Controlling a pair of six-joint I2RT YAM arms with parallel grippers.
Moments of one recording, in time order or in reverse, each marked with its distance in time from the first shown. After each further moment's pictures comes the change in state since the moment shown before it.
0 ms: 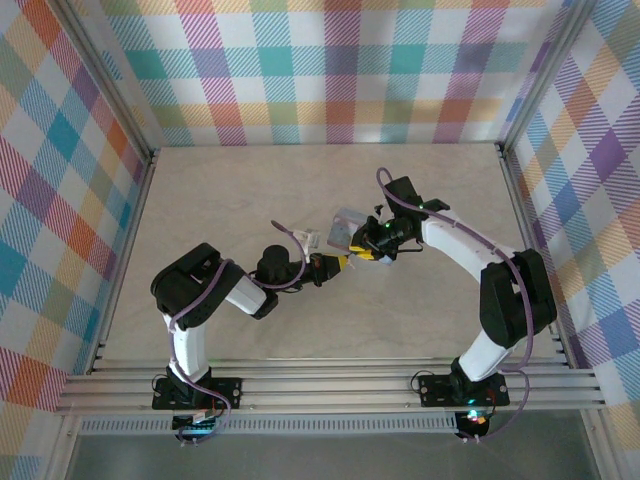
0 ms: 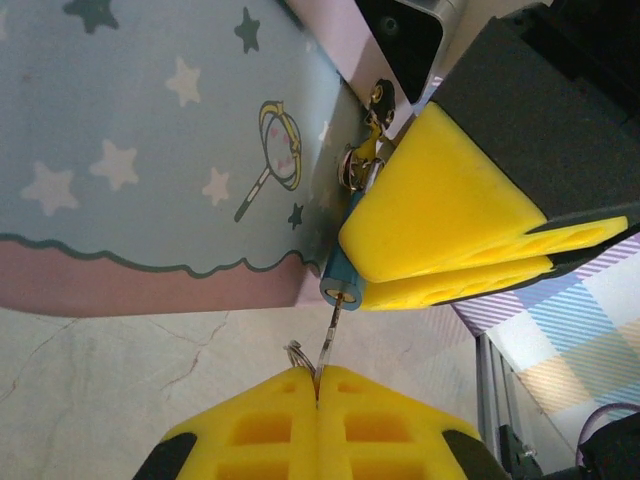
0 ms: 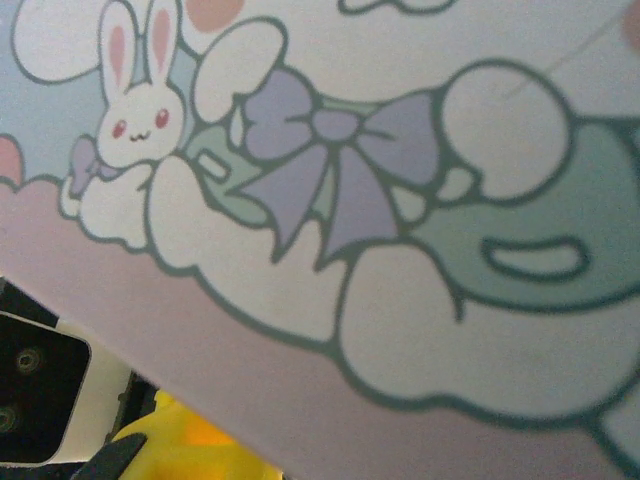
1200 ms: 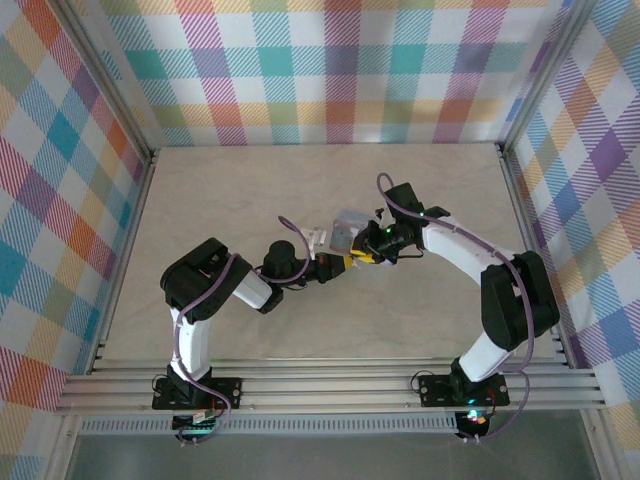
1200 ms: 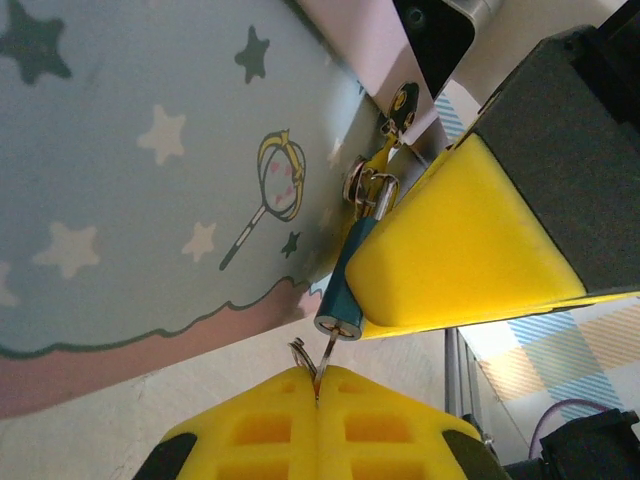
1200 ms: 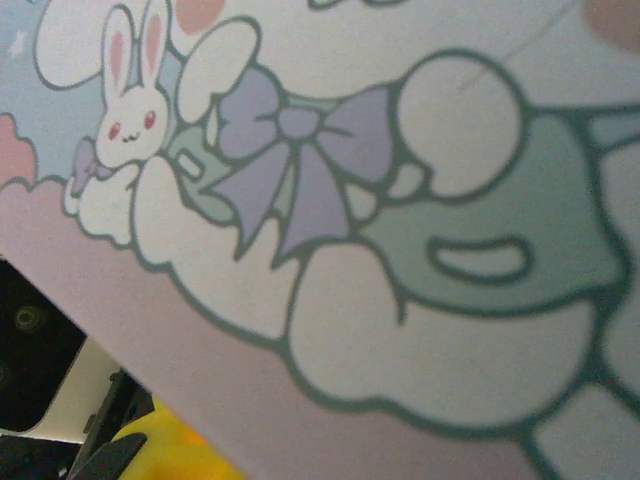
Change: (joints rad) left arm 0.003 0.067 0.073 -0.029 0.078 -0.091; right arm 0.002 -0.019 -0.074 0.076 0.017 -0.023
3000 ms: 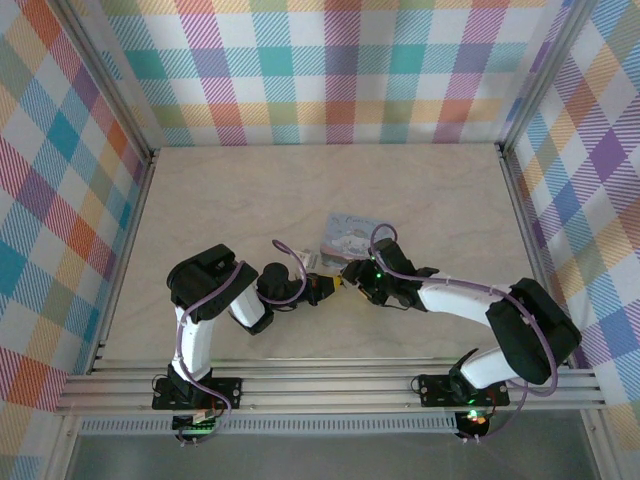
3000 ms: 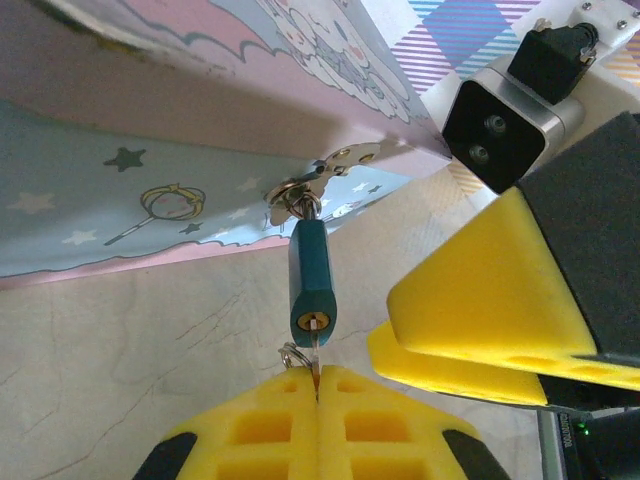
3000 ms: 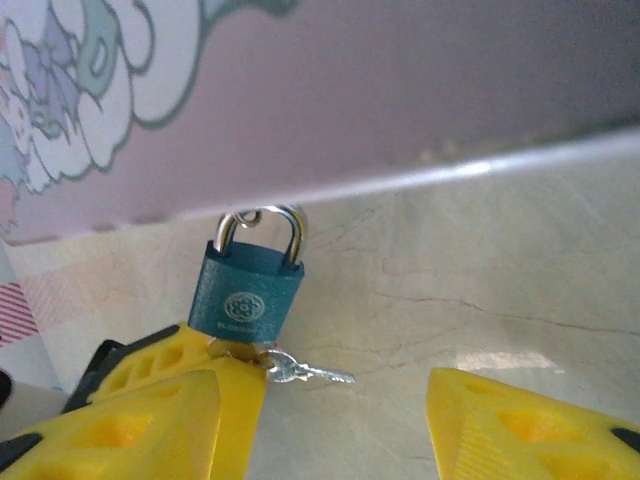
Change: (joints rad) left arm -0.043 0.034 -0.198 0.126 -0.135 0.131; right arm 0.249 -0.187 -0.495 0.565 0.395 0.447
